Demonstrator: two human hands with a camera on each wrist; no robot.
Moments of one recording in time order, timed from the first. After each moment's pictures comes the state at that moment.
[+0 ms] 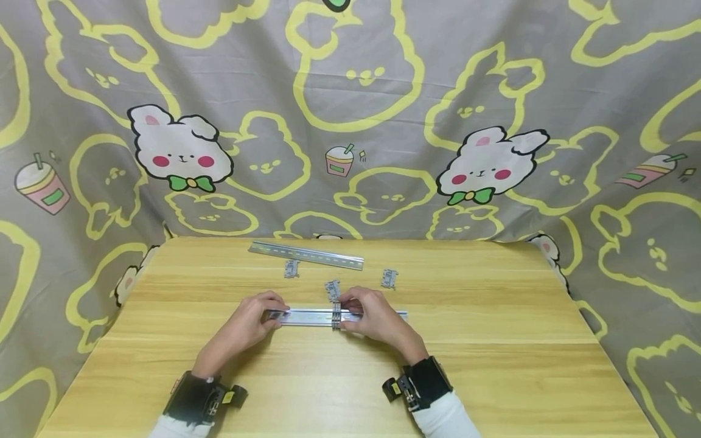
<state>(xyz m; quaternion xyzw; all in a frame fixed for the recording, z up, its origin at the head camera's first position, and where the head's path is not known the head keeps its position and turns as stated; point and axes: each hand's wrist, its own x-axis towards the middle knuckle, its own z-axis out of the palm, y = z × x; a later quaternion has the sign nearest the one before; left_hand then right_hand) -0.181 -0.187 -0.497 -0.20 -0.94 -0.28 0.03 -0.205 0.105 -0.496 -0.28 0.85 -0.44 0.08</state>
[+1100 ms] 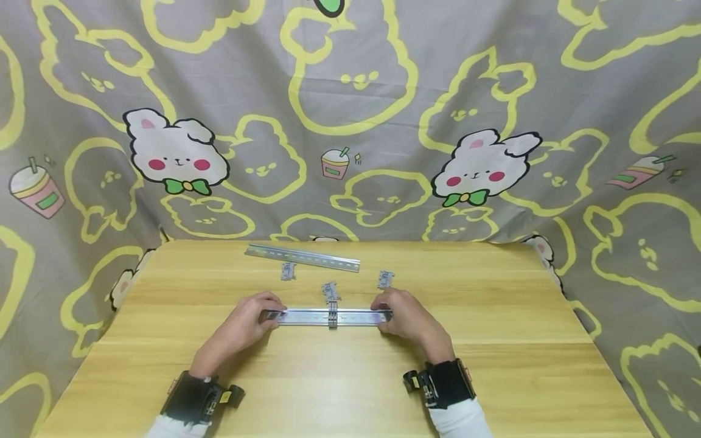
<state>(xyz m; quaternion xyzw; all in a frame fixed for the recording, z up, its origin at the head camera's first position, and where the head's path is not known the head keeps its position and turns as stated) -0.184 -0.187 -0.495 -0.21 -0.94 -0.28 0.03 -0.208 0.163 -0.484 -0.28 0.92 -0.26 0.04</state>
